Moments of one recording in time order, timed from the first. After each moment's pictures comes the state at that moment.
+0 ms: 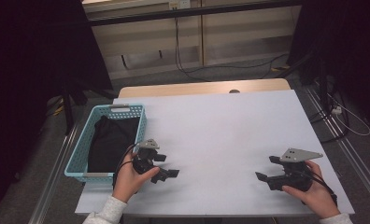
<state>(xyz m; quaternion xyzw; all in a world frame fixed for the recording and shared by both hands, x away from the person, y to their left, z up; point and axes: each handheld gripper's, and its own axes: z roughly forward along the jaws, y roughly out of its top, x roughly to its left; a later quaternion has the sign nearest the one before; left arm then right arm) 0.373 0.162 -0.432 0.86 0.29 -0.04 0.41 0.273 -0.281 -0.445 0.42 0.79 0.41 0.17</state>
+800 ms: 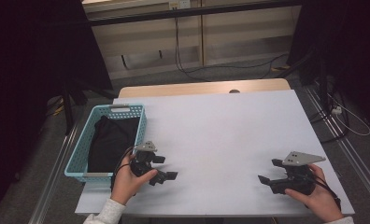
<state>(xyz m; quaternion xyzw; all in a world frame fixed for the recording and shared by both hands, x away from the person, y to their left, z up) 0.368 0.168 -0.434 0.86 0.29 -0.04 0.42 0.264 -0.286 -0.448 0.42 0.79 0.41 0.17</state>
